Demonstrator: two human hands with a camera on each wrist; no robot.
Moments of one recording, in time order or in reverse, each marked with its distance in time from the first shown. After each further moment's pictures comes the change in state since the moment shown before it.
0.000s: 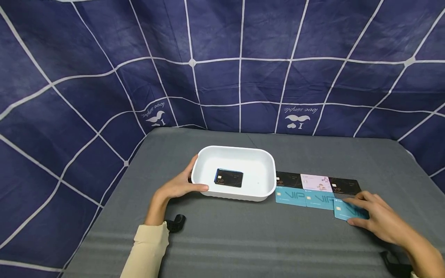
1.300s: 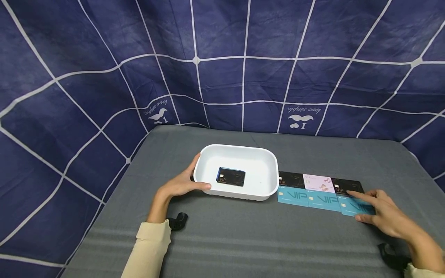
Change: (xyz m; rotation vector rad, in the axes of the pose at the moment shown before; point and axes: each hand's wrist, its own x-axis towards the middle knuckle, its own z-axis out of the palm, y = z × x) left_hand 0.000 0.001 0.002 -0.025 -0.007 -0.016; right_hand 0.000 0.022 0.000 0.155 -0.132 0.188
